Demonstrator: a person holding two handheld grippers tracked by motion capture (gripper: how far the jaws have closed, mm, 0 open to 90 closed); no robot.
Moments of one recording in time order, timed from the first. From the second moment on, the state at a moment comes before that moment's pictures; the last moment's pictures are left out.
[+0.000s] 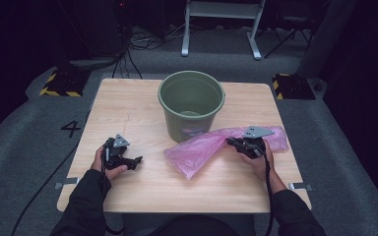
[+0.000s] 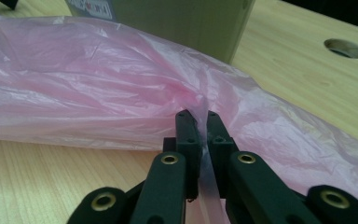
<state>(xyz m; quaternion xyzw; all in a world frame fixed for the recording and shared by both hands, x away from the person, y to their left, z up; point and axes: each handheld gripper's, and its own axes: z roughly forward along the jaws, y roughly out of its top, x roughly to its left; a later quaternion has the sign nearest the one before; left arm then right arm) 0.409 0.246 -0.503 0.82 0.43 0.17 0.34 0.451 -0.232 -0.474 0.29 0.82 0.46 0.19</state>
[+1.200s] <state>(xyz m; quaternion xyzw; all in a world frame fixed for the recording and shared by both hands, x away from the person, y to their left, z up) 0.413 0.246 -0.504 0.82 0.42 0.17 0.34 0.434 -0.251 -0.424 0.27 0.76 0.54 0.24</state>
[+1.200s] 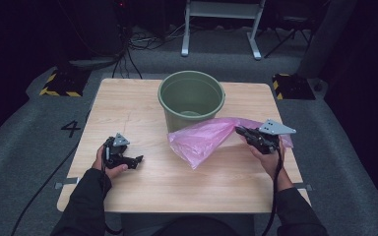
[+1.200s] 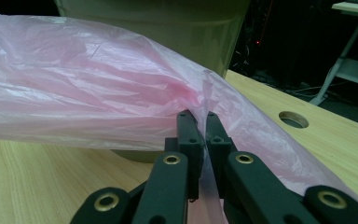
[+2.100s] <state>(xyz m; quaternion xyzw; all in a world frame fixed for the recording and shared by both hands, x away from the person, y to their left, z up) 0.415 0.244 -0.504 0.82 0.42 0.17 0.34 0.408 -0.260 -0.389 0.26 0.73 0.57 0.28</state>
